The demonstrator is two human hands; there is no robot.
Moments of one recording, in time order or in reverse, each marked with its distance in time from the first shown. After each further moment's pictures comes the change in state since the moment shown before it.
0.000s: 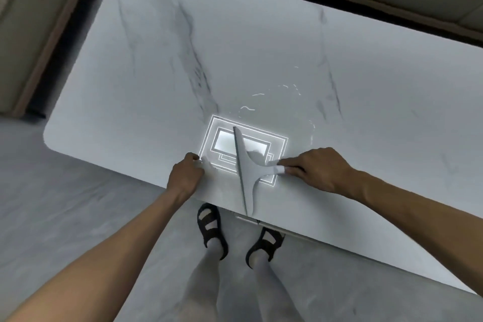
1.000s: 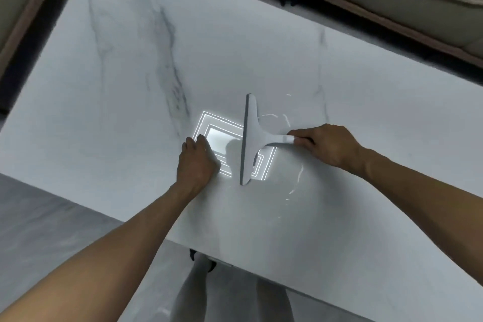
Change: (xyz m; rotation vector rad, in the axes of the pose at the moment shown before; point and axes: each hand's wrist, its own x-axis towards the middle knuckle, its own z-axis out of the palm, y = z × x) left_hand 0.082 0.126 0.022 0.246 0.134 0.164; right_hand 0.106 0.130 -0.066 0.028 0.051 0.120
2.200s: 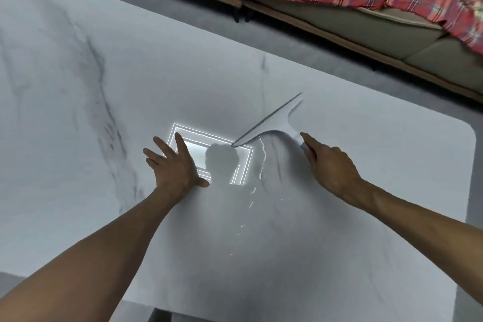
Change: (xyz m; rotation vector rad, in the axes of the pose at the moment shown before) left_hand 0.077 0.099 0.045 0.323 -0.059 -0.051; right_hand -0.045 0.097 -0.039 0.202 0.089 0.437
